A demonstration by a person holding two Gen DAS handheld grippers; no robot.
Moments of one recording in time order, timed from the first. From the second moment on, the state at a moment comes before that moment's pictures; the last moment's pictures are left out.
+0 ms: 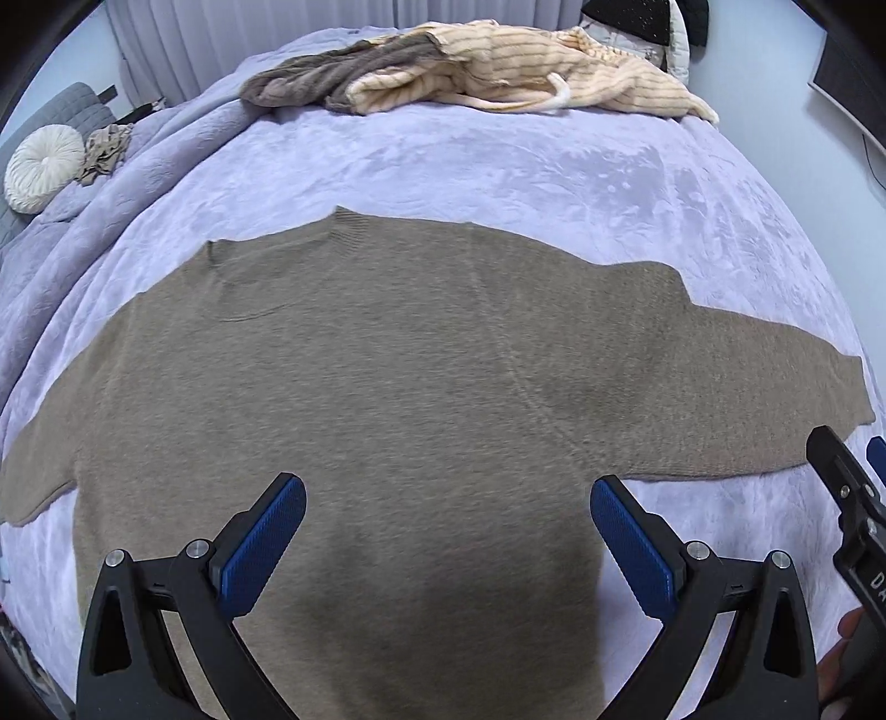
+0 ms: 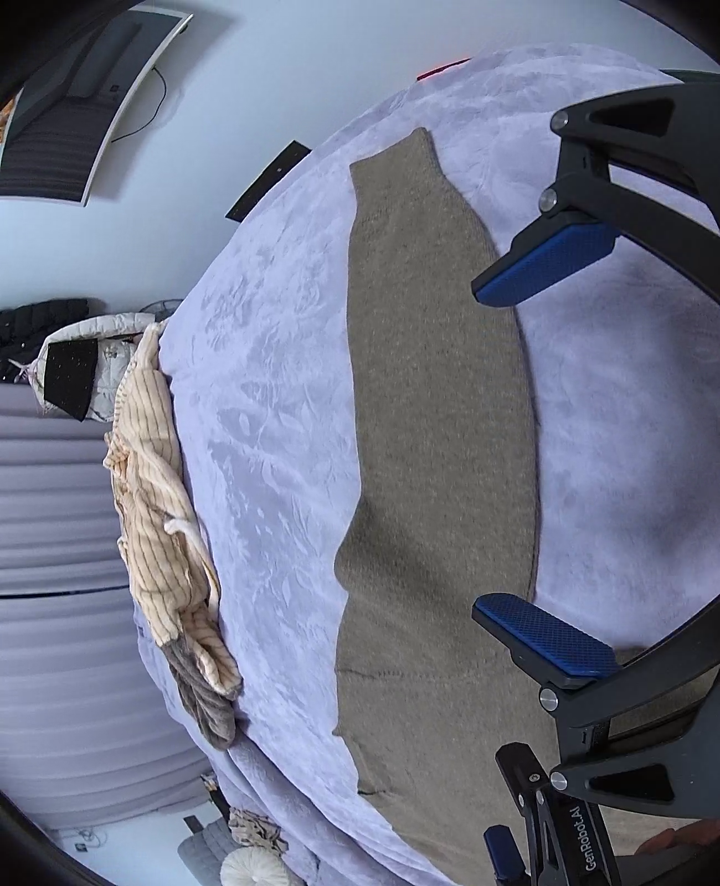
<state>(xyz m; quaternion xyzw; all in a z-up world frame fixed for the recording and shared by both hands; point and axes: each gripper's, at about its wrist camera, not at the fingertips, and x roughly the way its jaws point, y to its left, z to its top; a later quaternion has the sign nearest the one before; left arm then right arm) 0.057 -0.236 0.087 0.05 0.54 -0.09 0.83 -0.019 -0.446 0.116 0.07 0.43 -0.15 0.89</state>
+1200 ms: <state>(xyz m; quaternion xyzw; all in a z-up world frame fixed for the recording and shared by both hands) 0.142 -0.298 0.034 0.04 0.58 -0.06 0.81 -0.078 -0.665 0.094 0.29 0.30 -0.23 0.88</state>
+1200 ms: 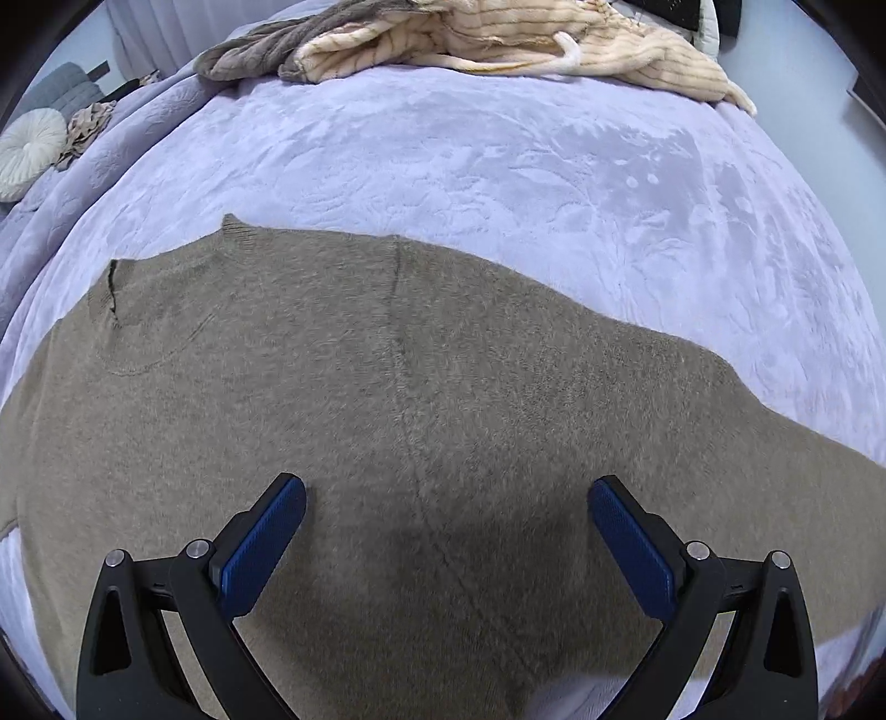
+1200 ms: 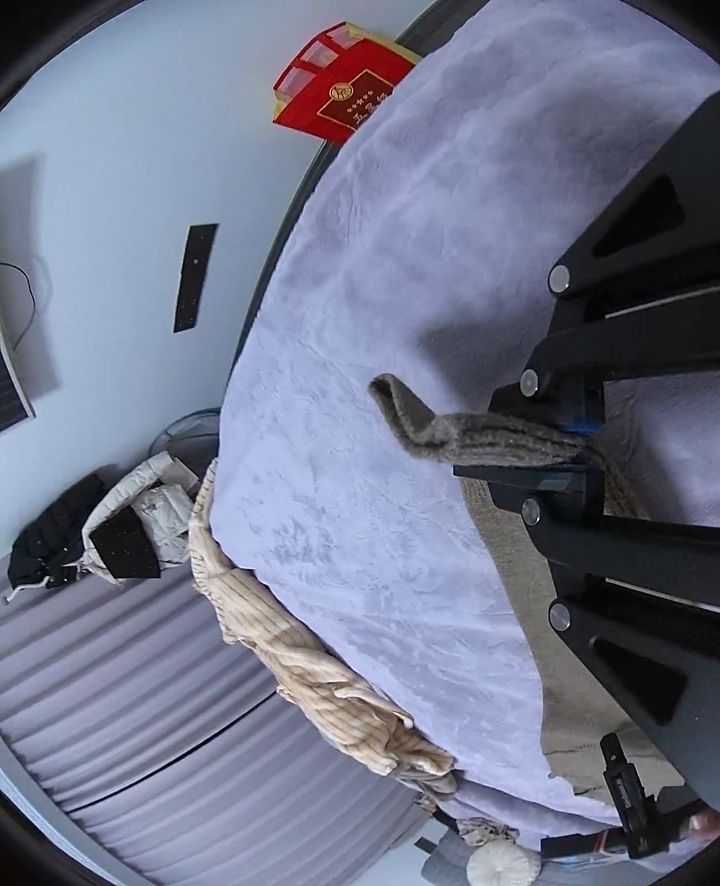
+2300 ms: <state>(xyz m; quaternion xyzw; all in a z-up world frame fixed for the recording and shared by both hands) 0.081 -0.314 0.033 0.11 0.58 -0.12 0.80 -0.079 -0.614 0.143 0.15 0.33 -0.24 0.90</state>
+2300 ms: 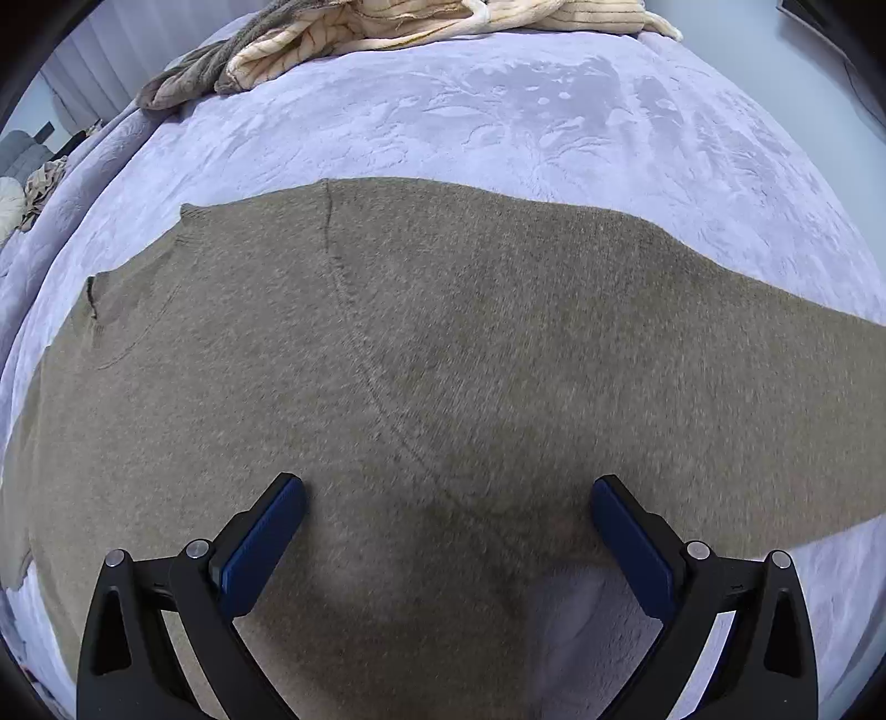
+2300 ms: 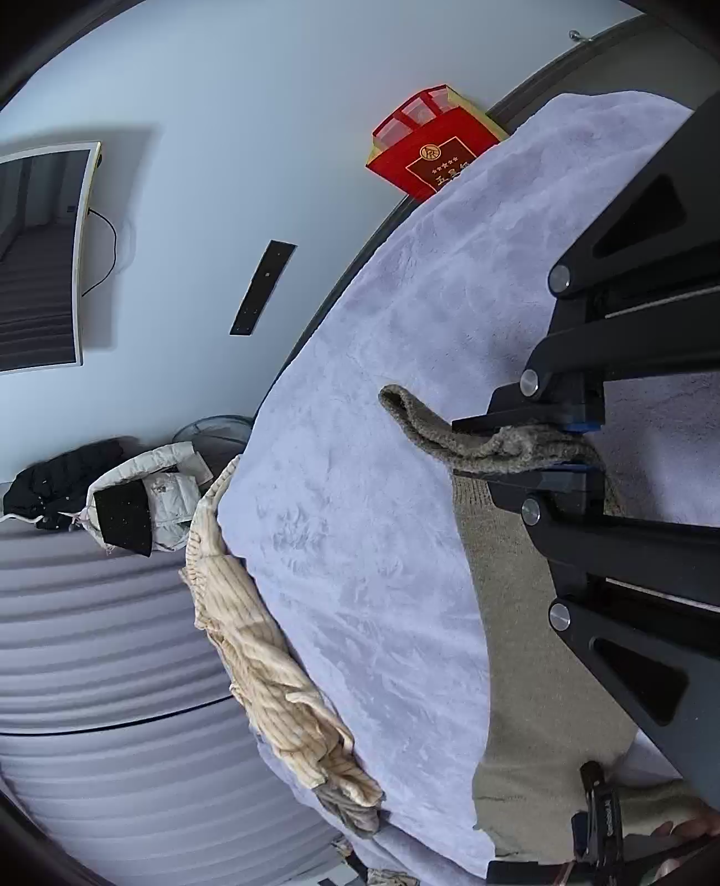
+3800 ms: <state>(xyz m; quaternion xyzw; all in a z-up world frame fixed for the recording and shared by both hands) 0.020 -0.084 0.057 -0.03 0.54 -0.09 0.83 -0.008 -0.356 0.234 0.12 0.31 -0.04 0.94</state>
